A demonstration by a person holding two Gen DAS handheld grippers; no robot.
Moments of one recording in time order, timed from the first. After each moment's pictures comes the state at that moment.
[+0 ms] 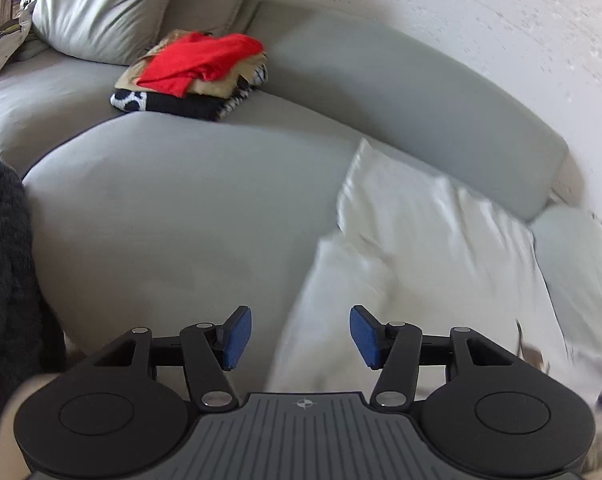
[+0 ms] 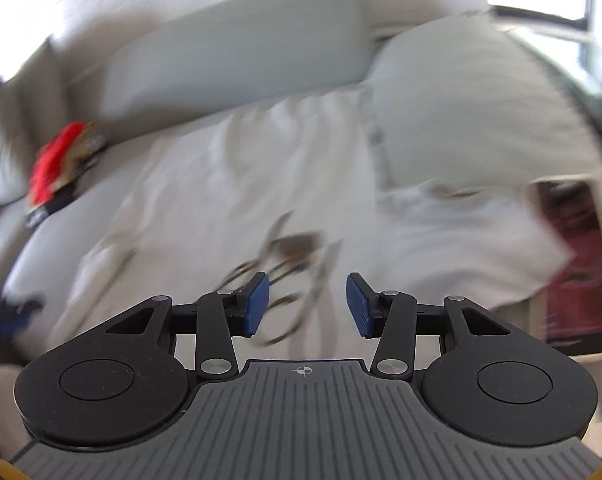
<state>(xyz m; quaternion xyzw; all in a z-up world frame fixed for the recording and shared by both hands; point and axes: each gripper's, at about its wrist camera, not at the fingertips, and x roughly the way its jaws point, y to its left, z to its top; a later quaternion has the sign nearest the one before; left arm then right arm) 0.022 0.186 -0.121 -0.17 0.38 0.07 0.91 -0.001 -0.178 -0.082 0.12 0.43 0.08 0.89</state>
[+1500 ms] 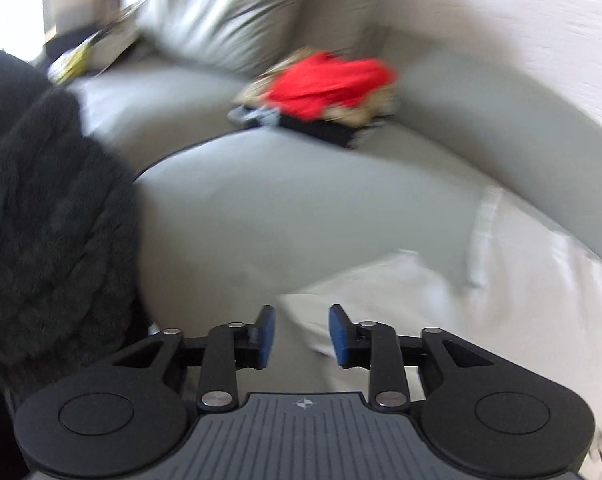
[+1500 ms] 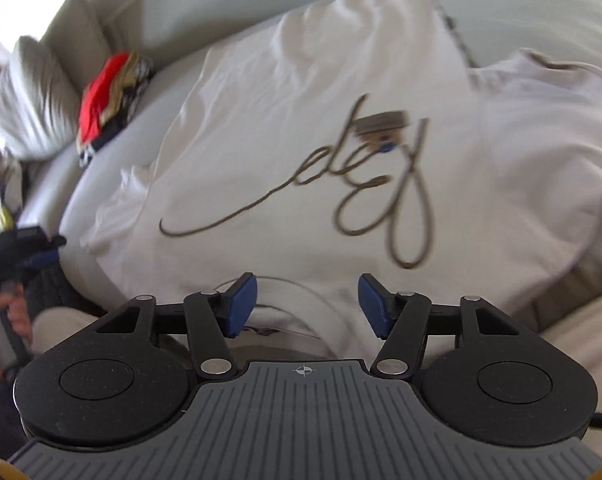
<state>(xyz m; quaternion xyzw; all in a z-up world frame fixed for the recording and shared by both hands) 0.004 0.202 -0.119 -0.15 0.36 0.22 0.90 -0.027 -0.189 -0.113 0.19 0.49 0.09 0.84</state>
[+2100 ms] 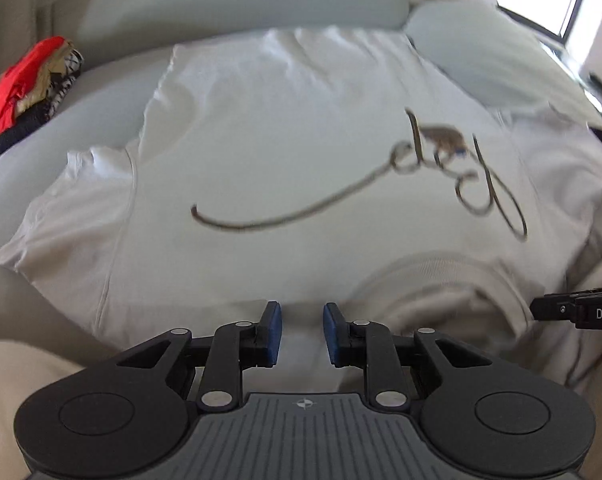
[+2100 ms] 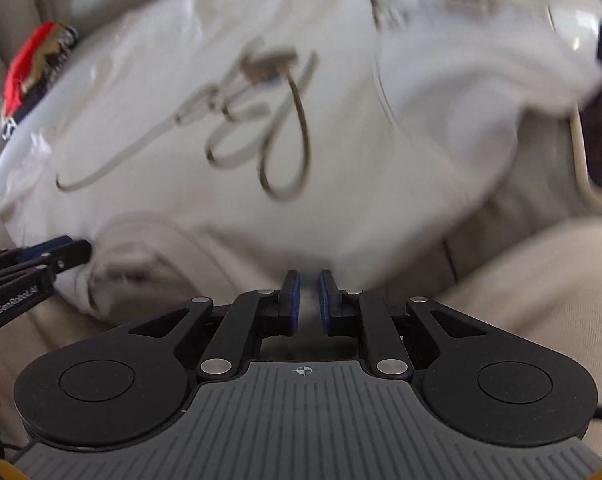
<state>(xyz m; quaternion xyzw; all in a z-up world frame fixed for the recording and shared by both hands) -0.012 0.036 -0.175 0.04 0.51 -0.10 0.86 -0.041 -0.200 -0.171 0.13 0.60 0.02 0.79</state>
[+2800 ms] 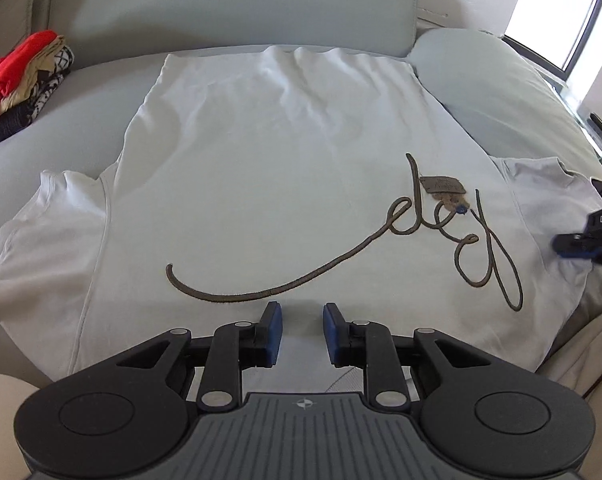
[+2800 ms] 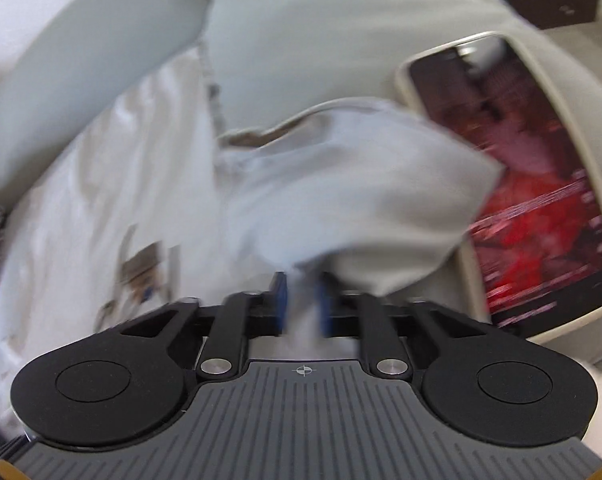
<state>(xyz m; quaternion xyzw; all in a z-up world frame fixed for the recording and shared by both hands) 0.034 0.032 -0.170 0.00 0.47 -0.11 0.87 0.033 -0.305 -0.149 0.22 0.46 -0.19 0.84</state>
